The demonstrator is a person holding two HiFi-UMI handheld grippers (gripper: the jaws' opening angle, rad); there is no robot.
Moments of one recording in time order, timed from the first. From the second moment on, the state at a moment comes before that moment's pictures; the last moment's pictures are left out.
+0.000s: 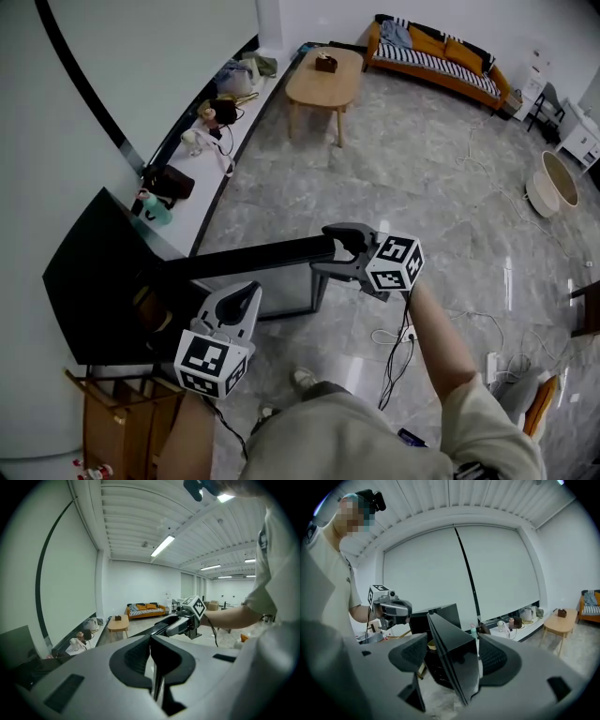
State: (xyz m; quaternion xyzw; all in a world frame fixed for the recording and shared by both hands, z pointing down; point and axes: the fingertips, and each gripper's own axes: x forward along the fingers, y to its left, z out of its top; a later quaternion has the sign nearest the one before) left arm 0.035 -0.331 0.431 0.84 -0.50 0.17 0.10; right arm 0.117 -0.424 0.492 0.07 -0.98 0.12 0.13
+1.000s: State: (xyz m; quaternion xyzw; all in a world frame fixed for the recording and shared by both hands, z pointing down) left arm 0.018 -0.295 0.433 0.83 -0.53 0.16 0.11; right arm 0.127 -0.399 0.490 0.08 -0.98 0.13 0.15
